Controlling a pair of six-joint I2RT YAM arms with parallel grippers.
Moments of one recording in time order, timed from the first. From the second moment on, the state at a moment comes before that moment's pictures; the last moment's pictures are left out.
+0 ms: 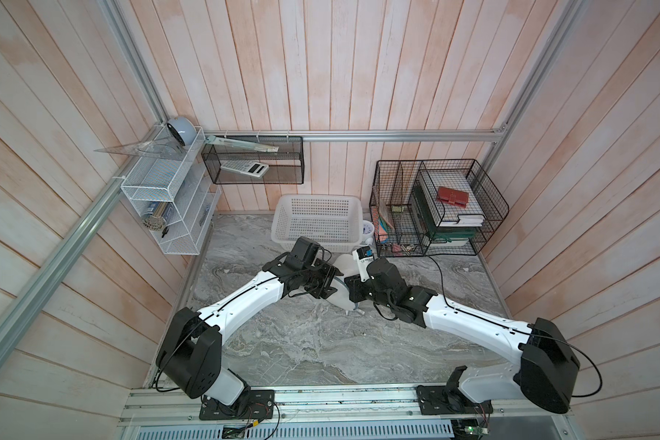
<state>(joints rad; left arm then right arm) -0.59 1.53 1.13 -0.44 0.44 -1.59 0.86 1.36 0.89 -0.10 0.06 0.50</state>
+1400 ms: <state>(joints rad) -0.49 1.33 0.82 -0.09 0.50 -1.80 0.75 1.31 0.85 -0.13 0.00 0.51</state>
